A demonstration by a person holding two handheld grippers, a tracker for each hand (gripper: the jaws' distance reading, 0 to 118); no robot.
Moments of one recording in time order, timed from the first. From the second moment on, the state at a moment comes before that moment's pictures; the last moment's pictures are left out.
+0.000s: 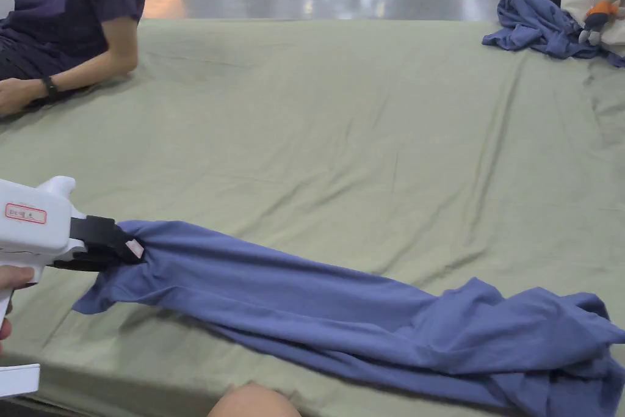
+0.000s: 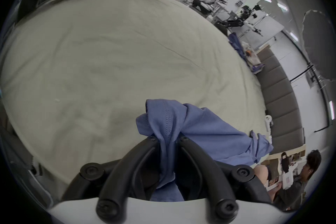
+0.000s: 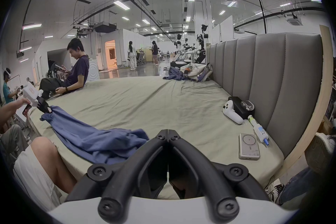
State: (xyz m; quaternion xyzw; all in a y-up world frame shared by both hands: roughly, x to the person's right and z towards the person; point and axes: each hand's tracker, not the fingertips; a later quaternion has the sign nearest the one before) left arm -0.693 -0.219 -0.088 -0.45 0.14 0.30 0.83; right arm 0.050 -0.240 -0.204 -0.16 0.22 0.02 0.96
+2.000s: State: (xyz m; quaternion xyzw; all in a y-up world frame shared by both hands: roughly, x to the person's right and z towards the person) left arm -0.430 -0.302 -0.247 -0.56 -0.04 0.29 0.78; right arm 0.052 -0.238 -0.204 -0.17 0.23 0.03 0.96
